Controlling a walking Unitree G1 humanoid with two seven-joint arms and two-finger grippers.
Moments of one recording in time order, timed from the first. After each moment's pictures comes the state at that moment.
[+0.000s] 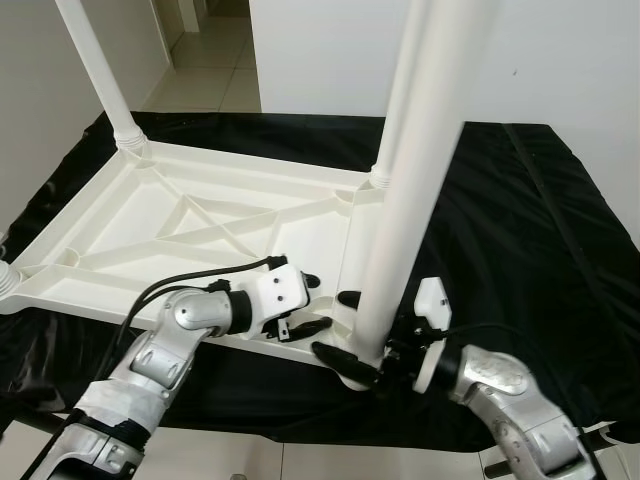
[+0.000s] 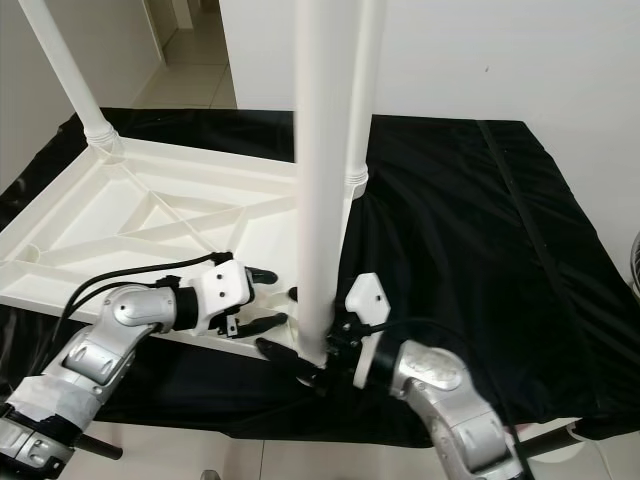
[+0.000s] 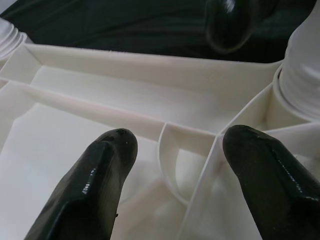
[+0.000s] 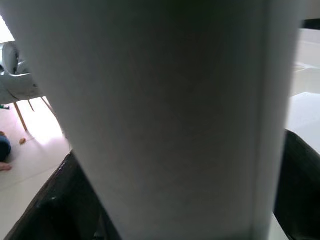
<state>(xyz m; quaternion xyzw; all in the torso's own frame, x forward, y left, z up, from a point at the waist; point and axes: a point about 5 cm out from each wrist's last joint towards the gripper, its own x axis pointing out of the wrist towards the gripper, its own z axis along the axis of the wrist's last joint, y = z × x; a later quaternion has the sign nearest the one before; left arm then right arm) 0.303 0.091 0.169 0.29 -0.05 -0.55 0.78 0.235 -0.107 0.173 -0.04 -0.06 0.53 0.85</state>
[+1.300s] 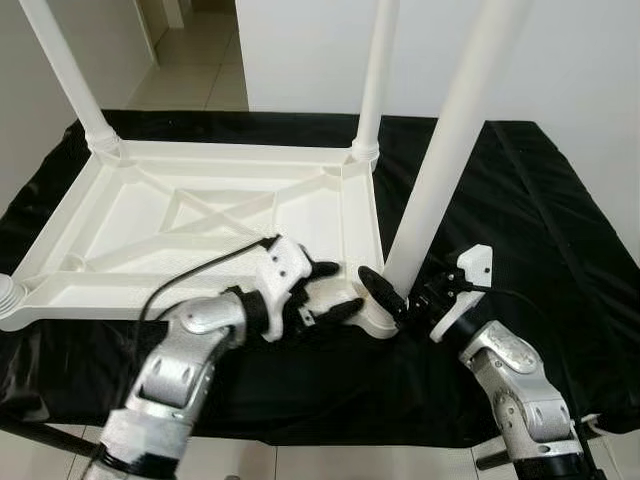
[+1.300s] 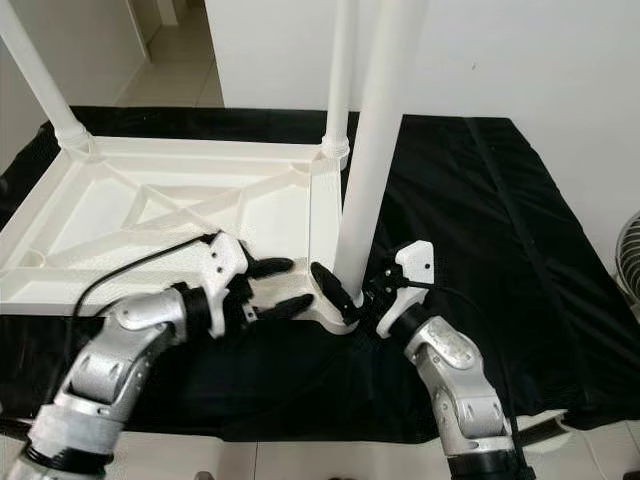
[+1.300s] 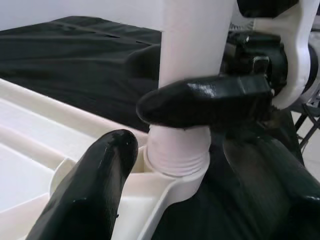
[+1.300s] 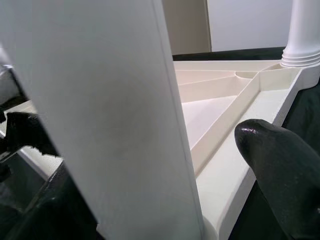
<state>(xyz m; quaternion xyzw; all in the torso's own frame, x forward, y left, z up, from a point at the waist) 0.273 0.073 0.190 0.08 -0.05 -0.55 0.83 0.275 -0.153 0.178 0.00 -0.11 0.34 0.93</state>
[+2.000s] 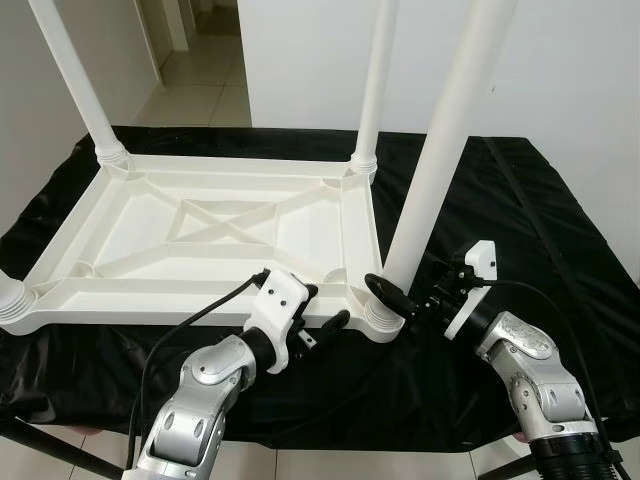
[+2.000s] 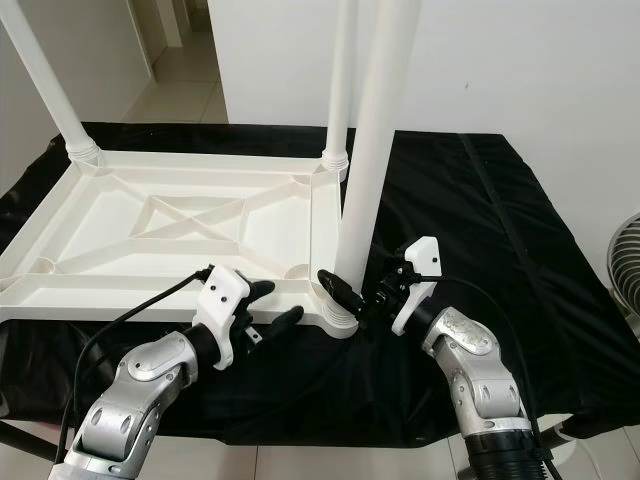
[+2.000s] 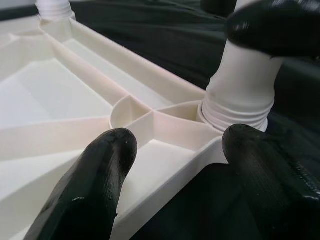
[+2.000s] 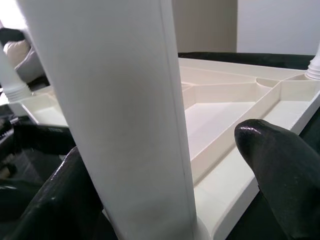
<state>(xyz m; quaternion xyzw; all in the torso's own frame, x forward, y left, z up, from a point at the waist) 0.258 0.079 0.158 0.07 -0.01 -0.40 0.91 0.288 -0.170 0.177 -0.03 -0.08 0.39 0.91</state>
